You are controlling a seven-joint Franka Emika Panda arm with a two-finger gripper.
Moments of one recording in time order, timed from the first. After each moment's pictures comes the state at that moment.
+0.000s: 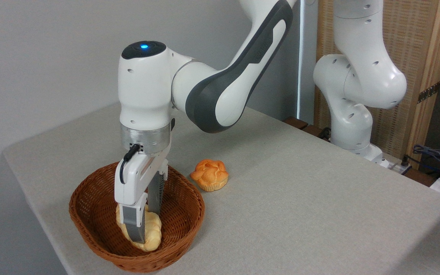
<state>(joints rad) -0.01 0.15 -0.06 -1.98 -0.08 2.36 1.63</state>
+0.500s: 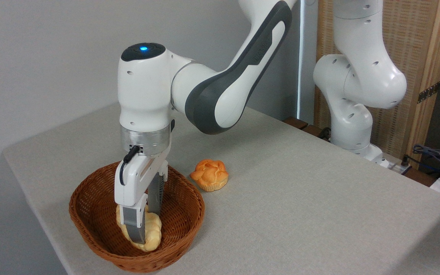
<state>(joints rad) -0.01 0.16 -0.07 -1.98 -0.08 2.36 1.63</state>
